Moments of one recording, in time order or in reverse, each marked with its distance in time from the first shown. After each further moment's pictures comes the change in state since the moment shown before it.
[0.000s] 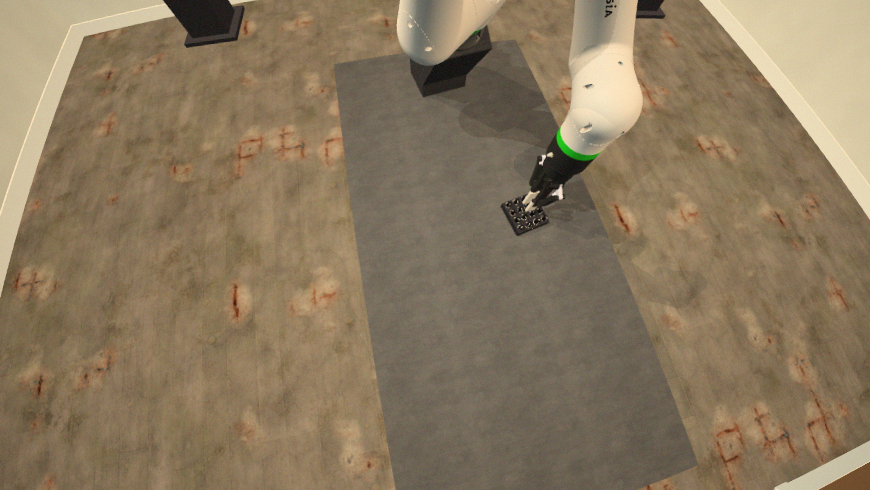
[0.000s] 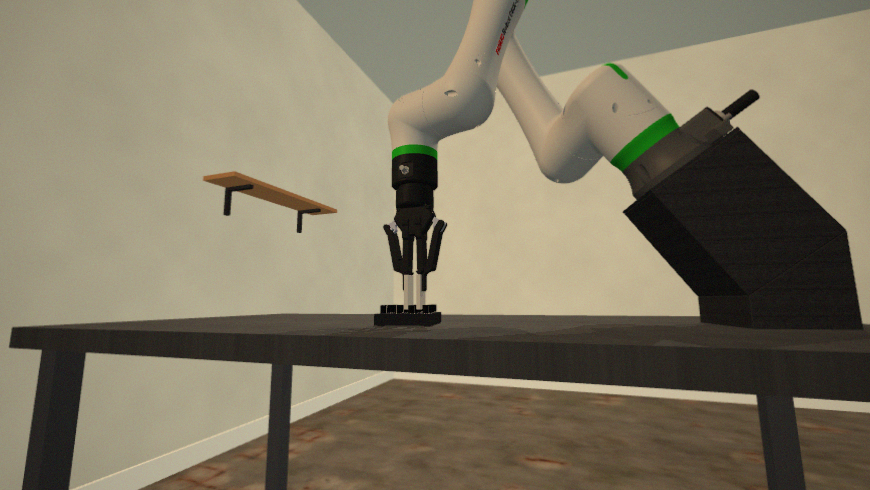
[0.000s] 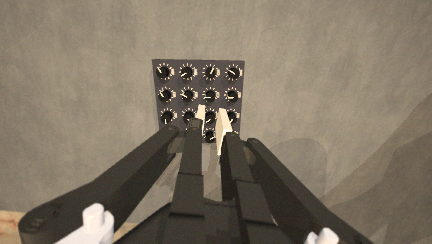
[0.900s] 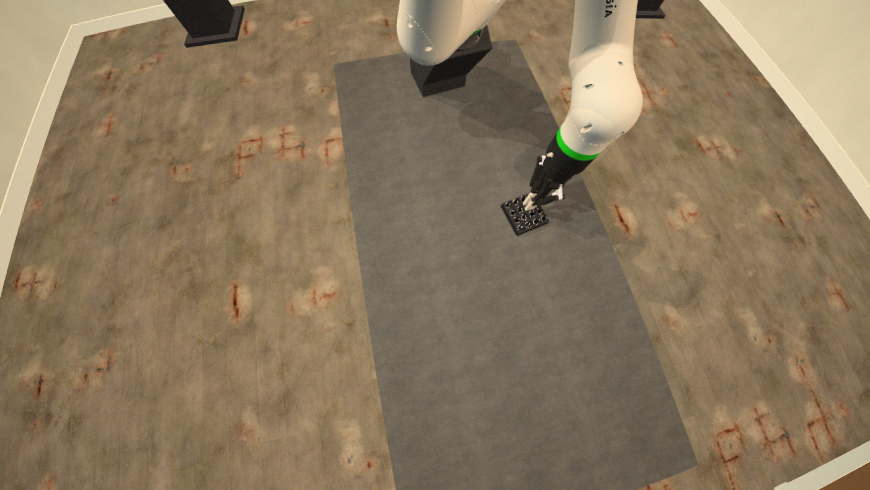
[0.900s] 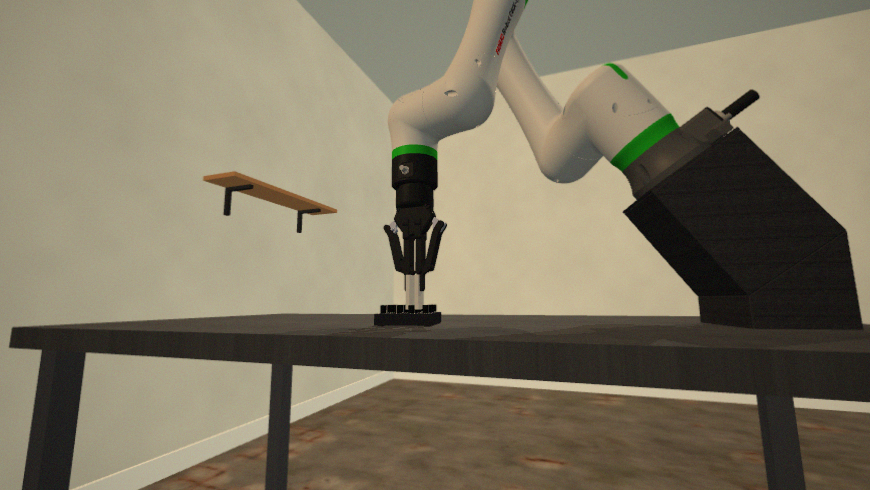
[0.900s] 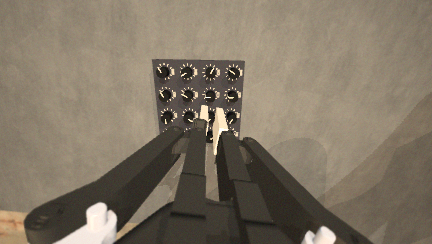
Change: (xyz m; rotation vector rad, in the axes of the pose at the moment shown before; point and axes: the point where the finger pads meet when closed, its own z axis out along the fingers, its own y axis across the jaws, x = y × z) arm 0.000 0.000 0.000 0.000 0.000 0.000
